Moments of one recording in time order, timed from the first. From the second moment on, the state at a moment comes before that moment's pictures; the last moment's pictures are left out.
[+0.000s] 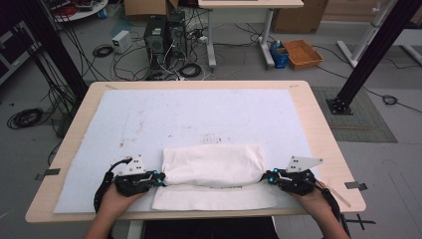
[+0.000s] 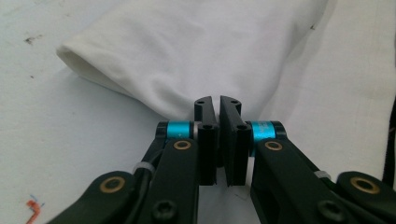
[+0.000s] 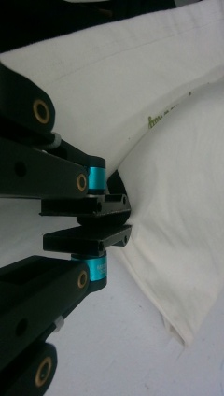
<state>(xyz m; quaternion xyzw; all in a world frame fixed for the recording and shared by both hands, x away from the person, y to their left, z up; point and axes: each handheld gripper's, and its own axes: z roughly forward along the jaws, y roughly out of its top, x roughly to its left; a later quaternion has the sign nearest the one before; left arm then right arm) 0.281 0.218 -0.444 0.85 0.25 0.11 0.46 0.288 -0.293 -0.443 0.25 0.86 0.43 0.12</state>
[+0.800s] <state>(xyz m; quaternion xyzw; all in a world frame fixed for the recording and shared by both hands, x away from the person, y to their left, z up) 0.249 0.234 -0.430 0.83 0.21 0.07 0.51 0.246 -0.309 -0.429 0.23 0.85 0.46 0.12</state>
